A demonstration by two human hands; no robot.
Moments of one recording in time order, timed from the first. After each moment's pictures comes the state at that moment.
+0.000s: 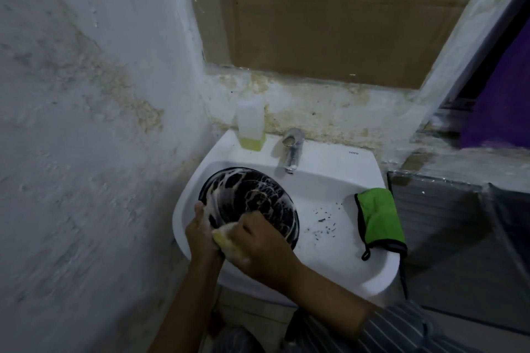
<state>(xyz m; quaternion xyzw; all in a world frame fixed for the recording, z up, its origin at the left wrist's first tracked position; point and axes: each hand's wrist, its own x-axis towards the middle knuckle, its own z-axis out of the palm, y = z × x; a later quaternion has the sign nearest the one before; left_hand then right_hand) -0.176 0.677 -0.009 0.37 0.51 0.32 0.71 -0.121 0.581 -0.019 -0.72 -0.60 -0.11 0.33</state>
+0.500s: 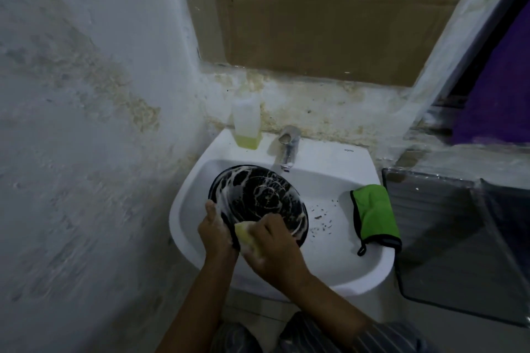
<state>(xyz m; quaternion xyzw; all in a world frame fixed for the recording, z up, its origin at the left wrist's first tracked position) -0.158 0.664 -0.021 0.37 0.53 0.32 0.70 -0.126 0.553 -0.047 -0.78 -0.50 -0.08 0.37</state>
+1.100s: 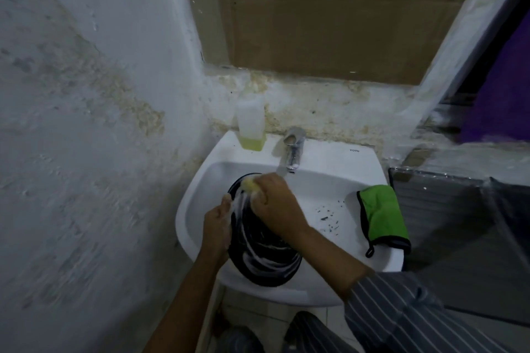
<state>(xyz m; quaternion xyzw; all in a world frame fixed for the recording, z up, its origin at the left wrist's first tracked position) -0.172 0.690 -0.023 0.64 0.38 0.20 0.63 -0.069 0.605 -0.019 -0.81 -0.43 0.02 0.39</state>
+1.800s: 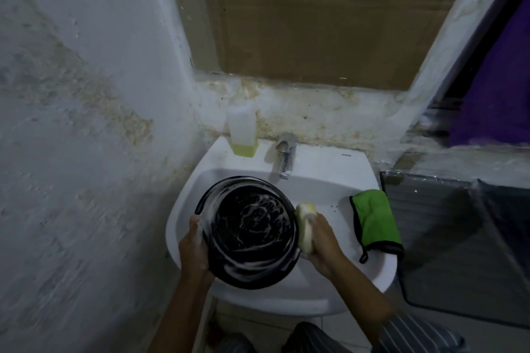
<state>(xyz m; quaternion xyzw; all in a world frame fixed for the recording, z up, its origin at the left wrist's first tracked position) -0.188 0.696 -0.040 0.45 0.47 0.28 0.71 -0.045 0.528 -0.079 -0.60 0.11 0.38 0.70</state>
